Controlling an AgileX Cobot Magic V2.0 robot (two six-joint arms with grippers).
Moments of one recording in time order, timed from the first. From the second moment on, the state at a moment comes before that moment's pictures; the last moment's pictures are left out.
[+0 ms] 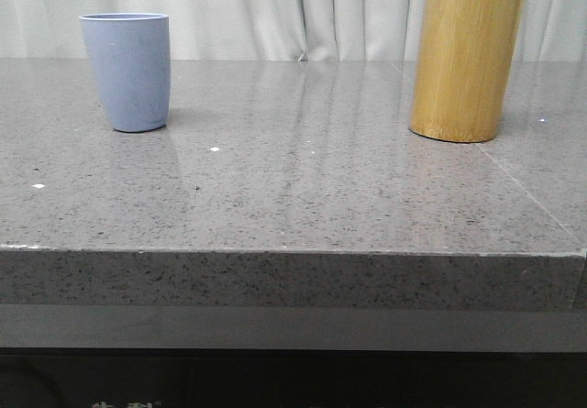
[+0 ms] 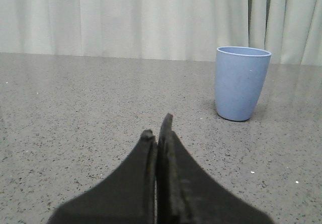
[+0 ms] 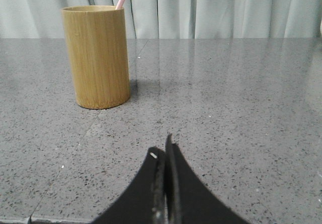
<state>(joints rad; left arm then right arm) -0.09 0.00 0.00 -0.09 0.04 0.06 0.03 -0.01 0.03 0.10 0.08 -0.02</state>
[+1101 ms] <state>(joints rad) -0.09 0.20 -0.56 -0.15 0.36 0.06 0.03 0.14 -0.54 0.06 0.41 -0.02</state>
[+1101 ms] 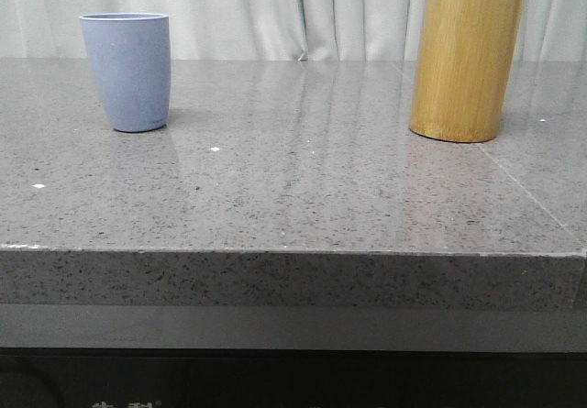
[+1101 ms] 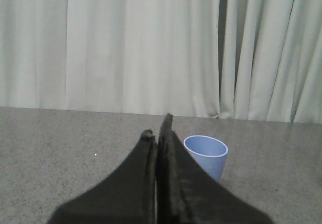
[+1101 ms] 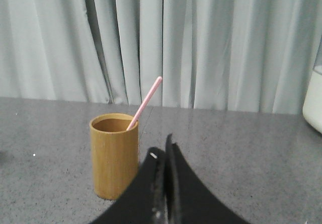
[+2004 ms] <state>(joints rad) -0.09 0.63 -0.68 -0.15 0.50 0.06 0.03 0.46 -0.64 0.05 0.65 -0.02</state>
